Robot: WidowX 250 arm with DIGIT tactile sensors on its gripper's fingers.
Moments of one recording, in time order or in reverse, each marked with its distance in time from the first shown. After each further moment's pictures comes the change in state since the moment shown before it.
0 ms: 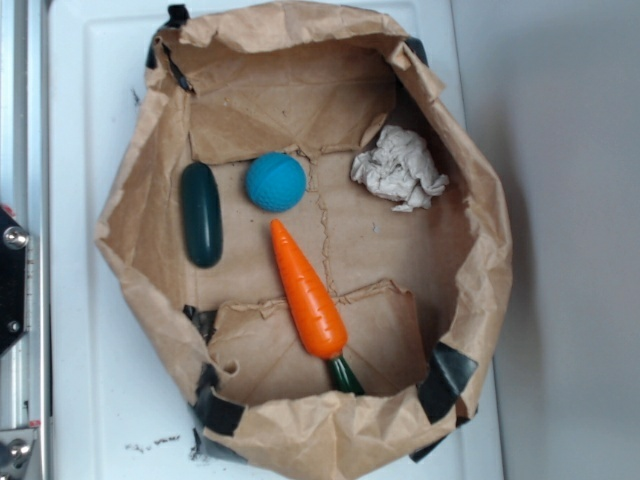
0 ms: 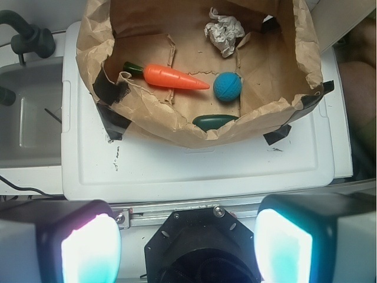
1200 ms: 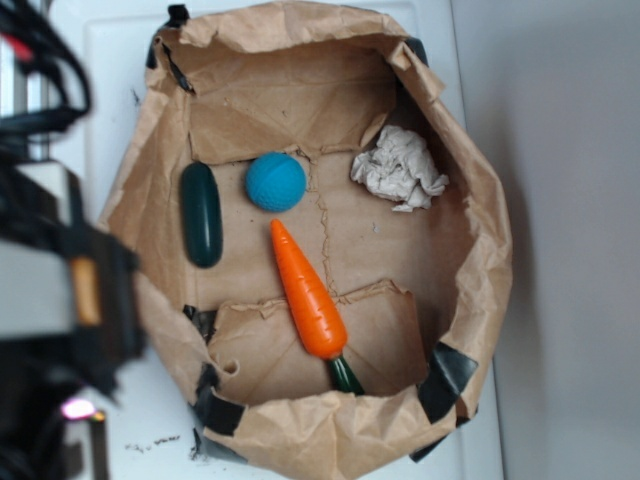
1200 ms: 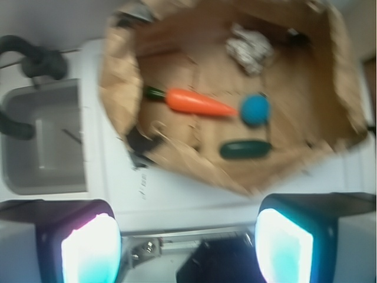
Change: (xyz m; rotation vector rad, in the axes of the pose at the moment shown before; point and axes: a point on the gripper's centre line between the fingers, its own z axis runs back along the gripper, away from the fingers) arm 0.064 -0.024 -0.004 -0.075 0.041 0.028
